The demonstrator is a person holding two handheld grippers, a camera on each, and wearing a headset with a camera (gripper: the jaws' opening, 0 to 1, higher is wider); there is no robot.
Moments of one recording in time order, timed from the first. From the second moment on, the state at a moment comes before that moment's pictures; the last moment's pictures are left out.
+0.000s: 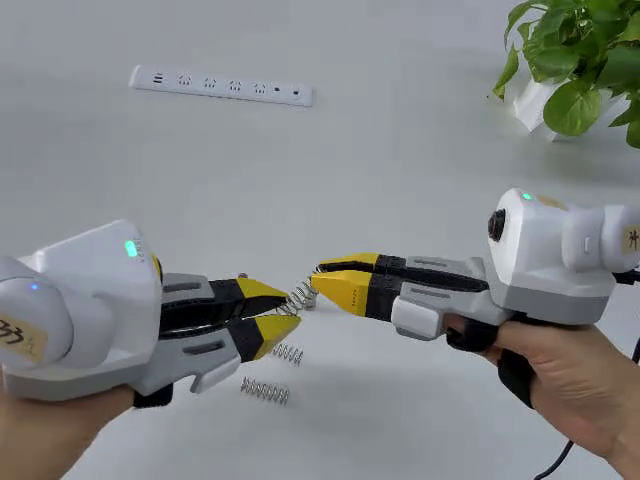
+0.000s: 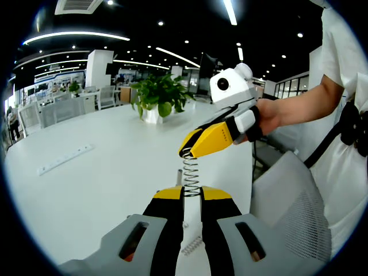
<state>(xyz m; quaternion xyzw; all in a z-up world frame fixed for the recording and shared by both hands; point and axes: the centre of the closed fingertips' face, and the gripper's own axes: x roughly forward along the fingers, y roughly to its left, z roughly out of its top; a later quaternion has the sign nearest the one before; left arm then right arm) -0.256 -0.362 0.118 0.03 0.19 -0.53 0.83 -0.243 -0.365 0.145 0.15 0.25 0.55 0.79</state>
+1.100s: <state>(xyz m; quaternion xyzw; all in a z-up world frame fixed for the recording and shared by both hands) -0.257 -0.364 0.117 0.03 0.20 -0.53 0.82 -0.254 -0.352 0.156 0.06 0.24 0.59 0.77</state>
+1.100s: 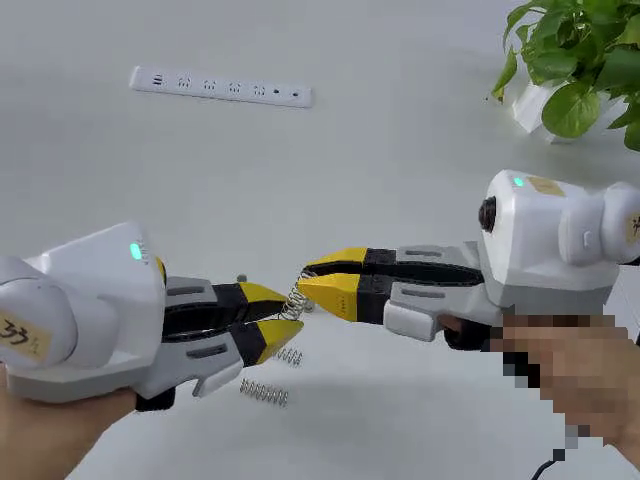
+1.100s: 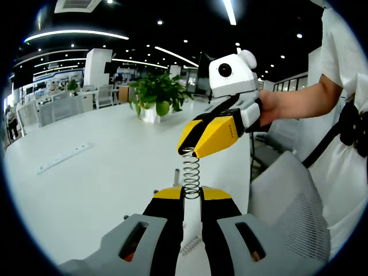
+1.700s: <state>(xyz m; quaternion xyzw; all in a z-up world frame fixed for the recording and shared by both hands) -0.256 -0.366 0.114 0.04 0.19 -0.54 0.82 -0.257 -0.353 0.155 0.02 0.25 0.60 0.76</state>
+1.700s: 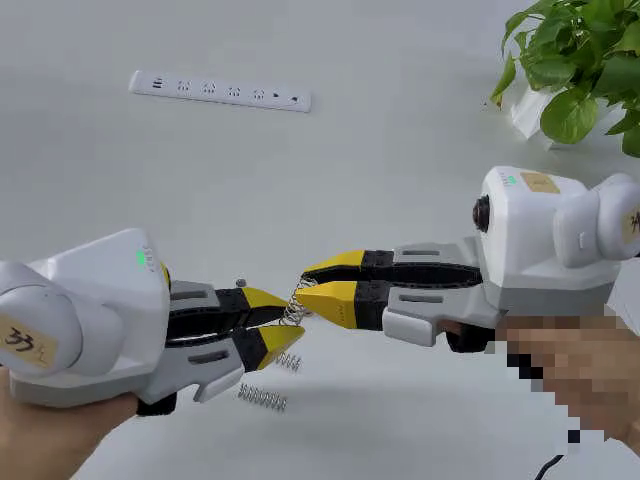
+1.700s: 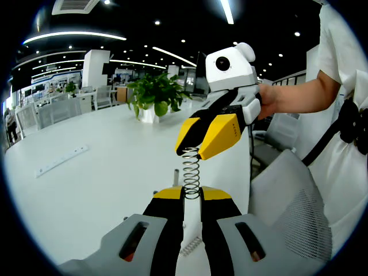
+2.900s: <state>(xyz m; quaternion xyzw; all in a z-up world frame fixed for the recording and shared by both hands) -0.264 -0.380 0.107 0.06 0.19 -0.56 0.80 -0.270 -0.362 0.119 -0.37 0.32 0.73 0.48</state>
